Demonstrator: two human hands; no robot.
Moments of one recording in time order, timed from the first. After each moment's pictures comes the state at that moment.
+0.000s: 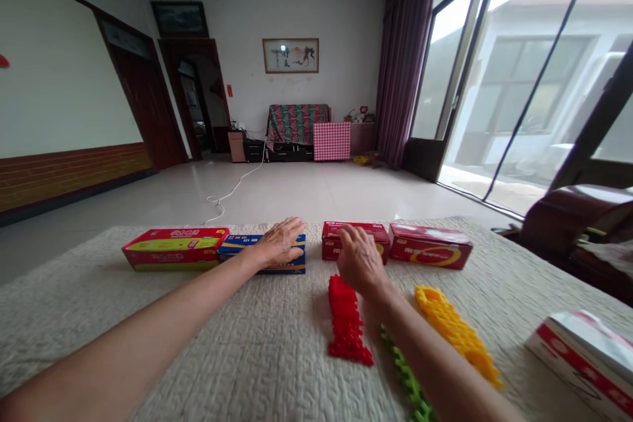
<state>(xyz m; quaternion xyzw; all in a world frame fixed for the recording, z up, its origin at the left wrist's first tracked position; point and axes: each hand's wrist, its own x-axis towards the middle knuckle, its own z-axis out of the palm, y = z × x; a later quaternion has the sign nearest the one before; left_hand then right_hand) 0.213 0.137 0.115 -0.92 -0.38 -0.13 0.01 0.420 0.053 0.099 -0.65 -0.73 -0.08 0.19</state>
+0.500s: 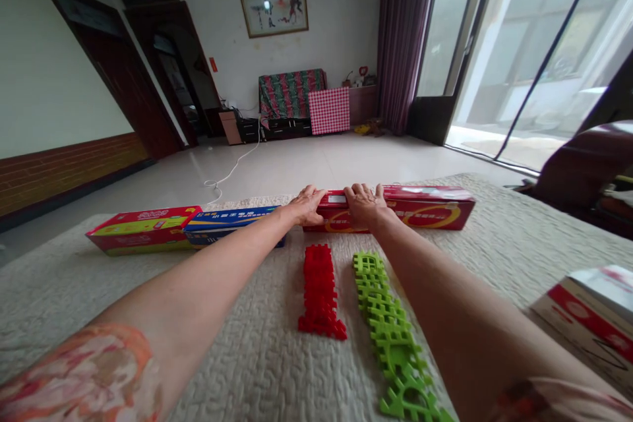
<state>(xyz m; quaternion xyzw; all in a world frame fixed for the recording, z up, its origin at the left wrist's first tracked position) 0.338 0.187 0.080 -0.90 -0.43 -0.06 -0.04 0.517 0.135 0.073 -0.66 -0.75 -0.11 0.03</state>
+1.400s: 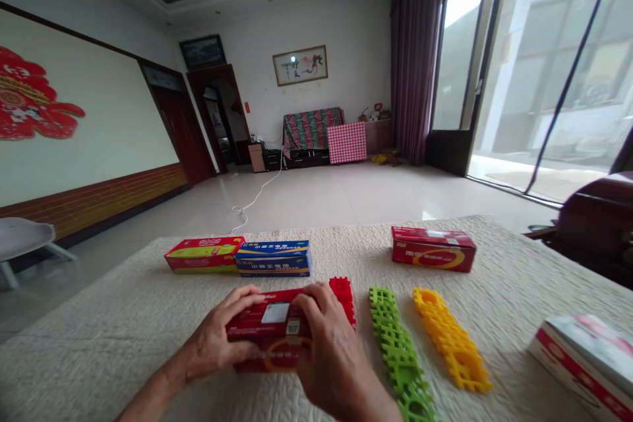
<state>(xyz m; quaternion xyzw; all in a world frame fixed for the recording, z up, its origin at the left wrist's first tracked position) 0.128 -0.036 0.094 -0.79 -0.44 -0.35 -0.24 0.378 -0.079 0.098 -0.43 -0.79 0.14 0.41</state>
